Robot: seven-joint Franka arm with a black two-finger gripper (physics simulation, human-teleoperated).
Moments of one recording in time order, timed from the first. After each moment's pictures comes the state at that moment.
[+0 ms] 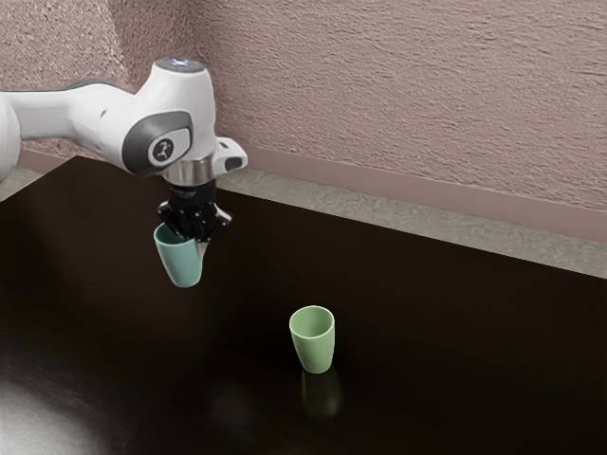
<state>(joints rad) 0.23 0.02 -0.30 -1.98 0.16 1.95 -0.41</state>
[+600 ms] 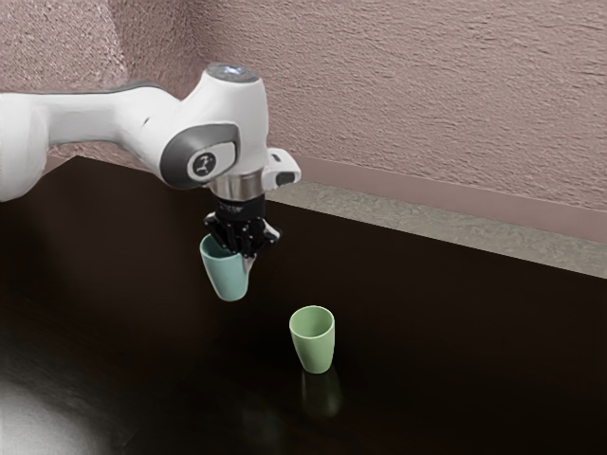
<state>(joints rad) 0.08 0.04 -0.35 -1.95 0.16 1.94 -0.46</state>
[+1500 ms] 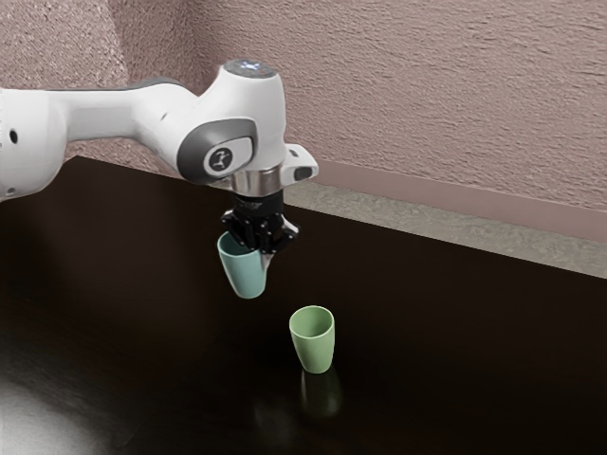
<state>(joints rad) 0.14 0.11 -0.44 -1.87 0.17 1.93 -0.52</state>
